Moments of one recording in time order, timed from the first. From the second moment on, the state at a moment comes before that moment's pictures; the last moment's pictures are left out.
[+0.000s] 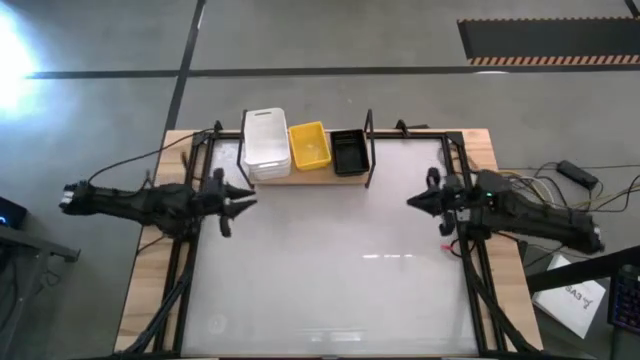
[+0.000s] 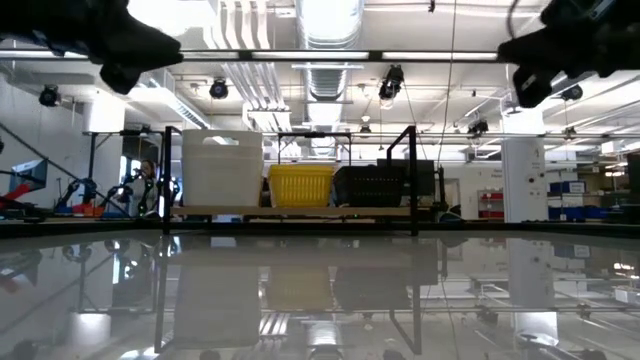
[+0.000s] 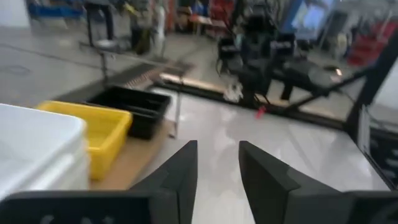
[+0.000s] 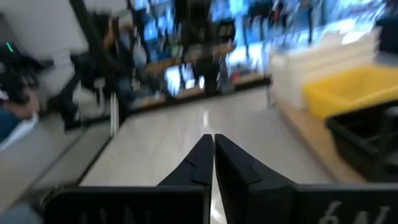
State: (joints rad) left arm -0.14 0.41 0.37 -0.06 -0.37 -0.20; right arm -0.28 0.22 0.26 -0.02 -0.38 0.22
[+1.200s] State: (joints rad) left arm -0.08 0.14 0.01 0.18 -0.14 -0.10; right arm -0.26 0.00 0.01 0.16 -0.20 0.25
